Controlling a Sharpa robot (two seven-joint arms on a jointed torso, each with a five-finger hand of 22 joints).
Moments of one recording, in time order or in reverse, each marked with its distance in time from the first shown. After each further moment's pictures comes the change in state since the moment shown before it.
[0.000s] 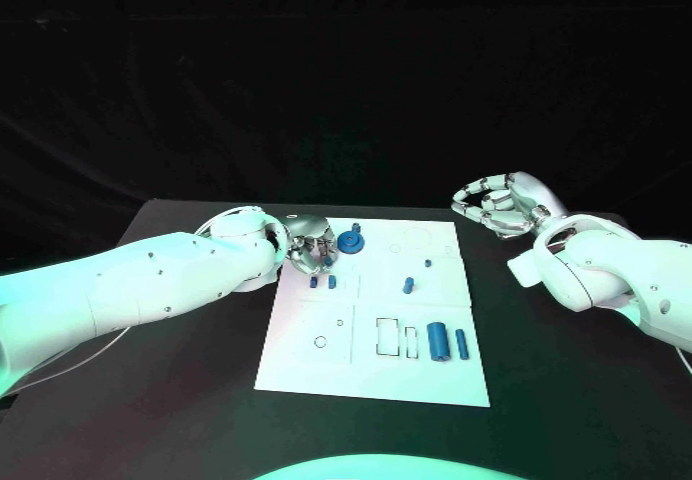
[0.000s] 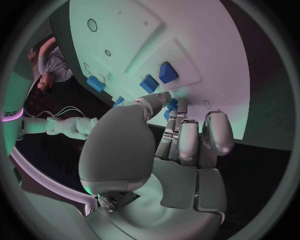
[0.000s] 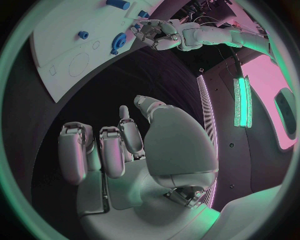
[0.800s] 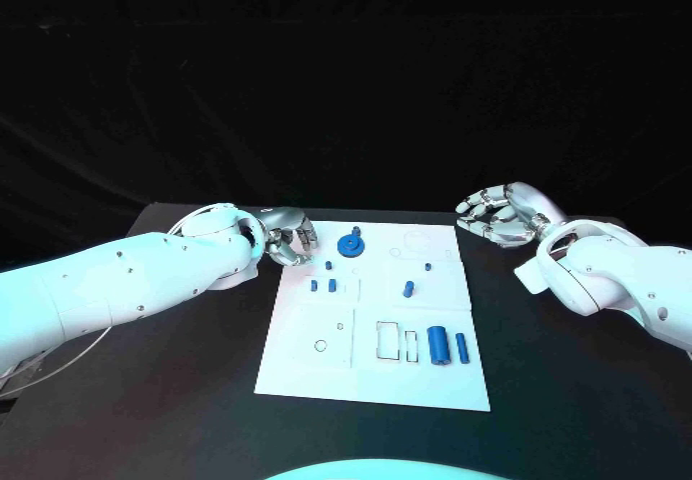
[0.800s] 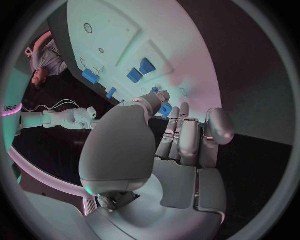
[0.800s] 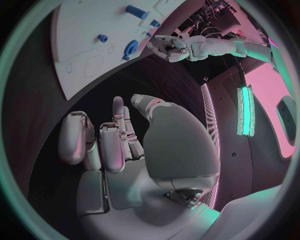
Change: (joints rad) left arm 0.004 -0.084 0.023 0.013 0.042 -0.052 0.007; left_hand 0.010 0.010 -0.062 0.021 0.004 -0.050 0.006 -0.042 -0.015 -0.105 0.027 -0.019 -0.013 -0.028 0.028 -0.017 -0.066 0.000 -0.050 0.025 -0.069 -0.083; right arm -0.008 0.004 0.000 -0.046 -0.112 0.054 -0.055; right_hand 0.058 -0.047 0.114 -0.036 -0.020 -0.010 0.012 0.007 0.000 -0.372 0.014 -0.838 -0.772 -0.004 -0.004 -0.103 -0.079 0.032 -0.079 -0.007 -0.192 0.000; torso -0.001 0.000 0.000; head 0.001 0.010
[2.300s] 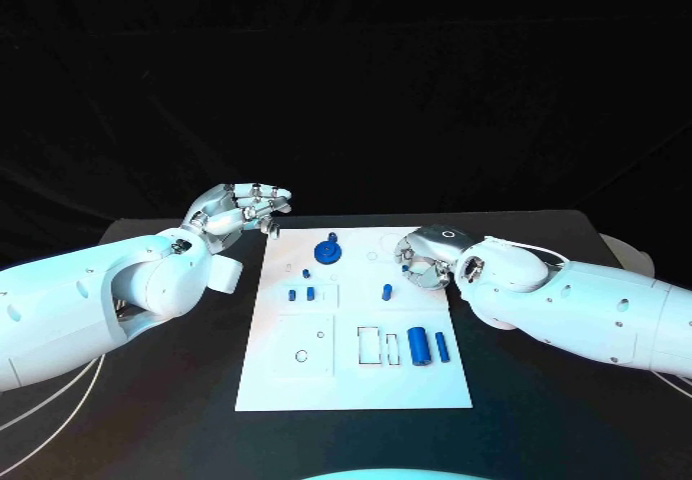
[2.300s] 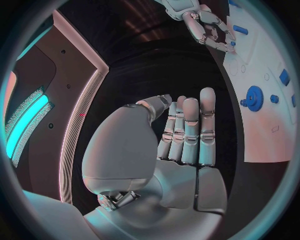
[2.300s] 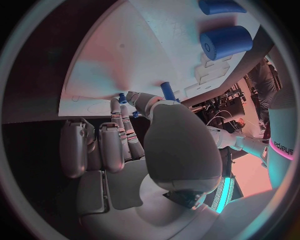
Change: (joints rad) left arm 0.001 -0.179 0.006 0.235 1.318 -0.111 0.475; left_hand 0.009 0.048 -0.014 0.000 0.002 0.094 -0.013 0.095 0.034 0.111 -0.046 0.207 0.077 -0.270 -0.030 -0.283 -0.501 0.078 -0.239 -0.029 -0.402 -0.422; right arm -0.074 0.152 0.001 -0.009 -0.903 0.116 -0.304; right_hand 0.001 -0.034 0.085 -0.088 -0.055 0.069 0.012 -0.086 -0.062 0.057 0.026 -0.293 -0.274 0.002 0.020 0.008 0.020 0.000 0.069 0.018 0.116 0.000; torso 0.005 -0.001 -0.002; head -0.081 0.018
